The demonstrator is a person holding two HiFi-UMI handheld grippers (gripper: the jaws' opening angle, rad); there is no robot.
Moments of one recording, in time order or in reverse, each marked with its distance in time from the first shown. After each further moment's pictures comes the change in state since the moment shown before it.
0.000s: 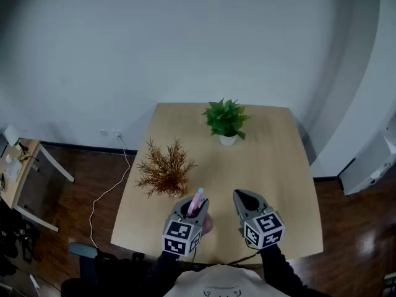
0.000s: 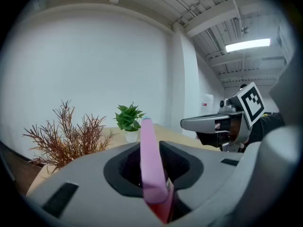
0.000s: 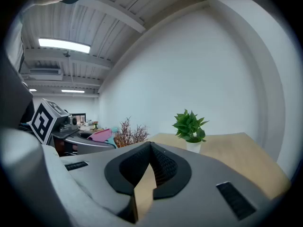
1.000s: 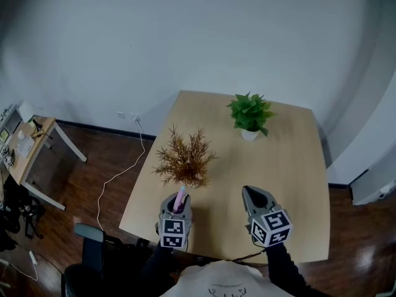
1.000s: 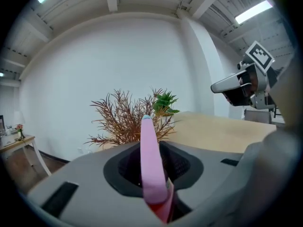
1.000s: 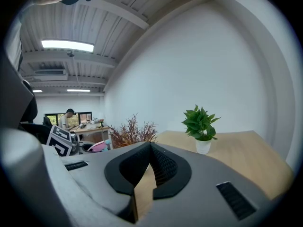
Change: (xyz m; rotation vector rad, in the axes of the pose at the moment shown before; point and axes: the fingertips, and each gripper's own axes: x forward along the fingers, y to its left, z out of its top) left arm -0.047 0.122 -0.084 0.079 0.038 0.382; right arm 0.031 0.026 -0.010 -0.011 0.025 0.064
